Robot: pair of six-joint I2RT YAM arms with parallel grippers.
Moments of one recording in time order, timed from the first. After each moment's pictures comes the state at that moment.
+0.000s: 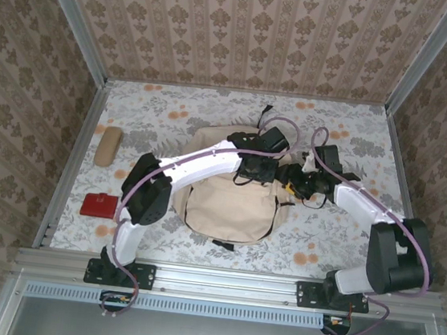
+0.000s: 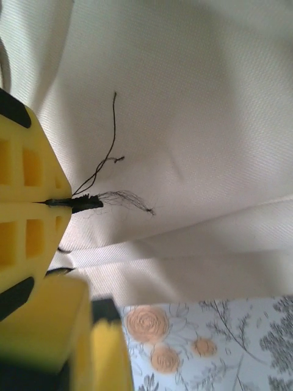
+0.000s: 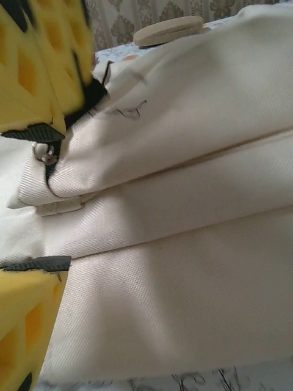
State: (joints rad) left arm -0.98 2.04 1.79 -0.85 -0.05 -0.66; right arm 0.17 1.46 0.80 -0.30 -0.56 0.72
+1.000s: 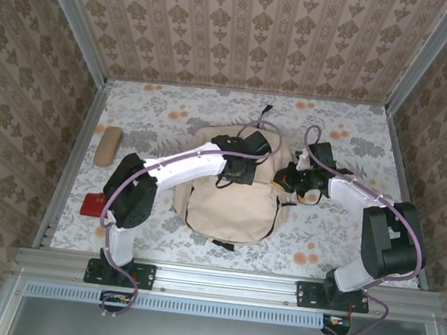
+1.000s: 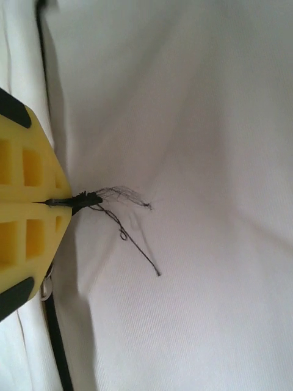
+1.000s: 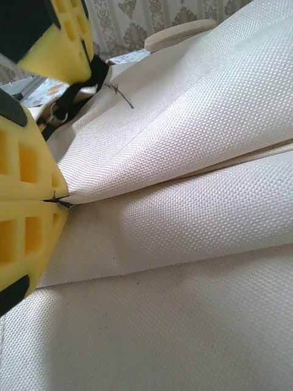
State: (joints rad) left arm -0.93 1.90 1.56 -0.89 -0.21 -0.66; right arm 0.19 1.54 0.84 -0.28 -0.59 0.71
